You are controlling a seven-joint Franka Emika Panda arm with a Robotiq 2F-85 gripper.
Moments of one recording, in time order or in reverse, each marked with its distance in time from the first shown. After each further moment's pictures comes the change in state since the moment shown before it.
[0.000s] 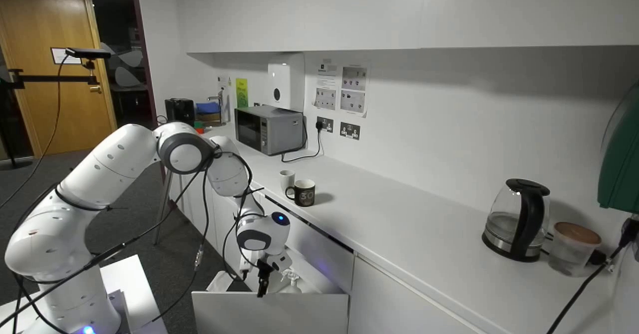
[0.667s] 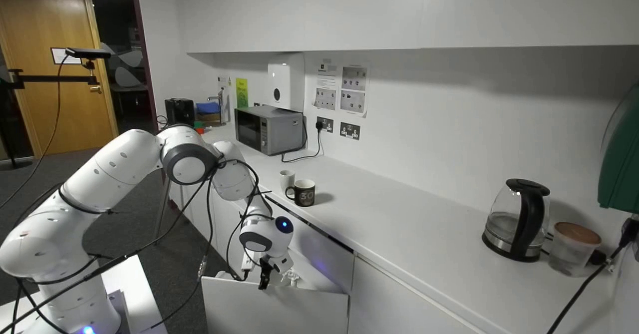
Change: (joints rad) arm -0.127 0.048 0.137 0.058 0.164 -0.008 -0.119
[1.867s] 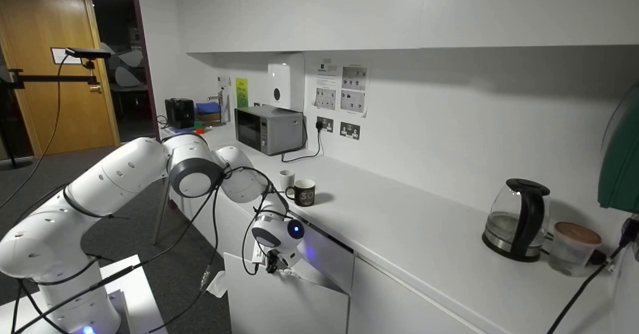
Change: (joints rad) arm -0.070 0.089 0.099 0.186 0.218 -0.153 -0.210
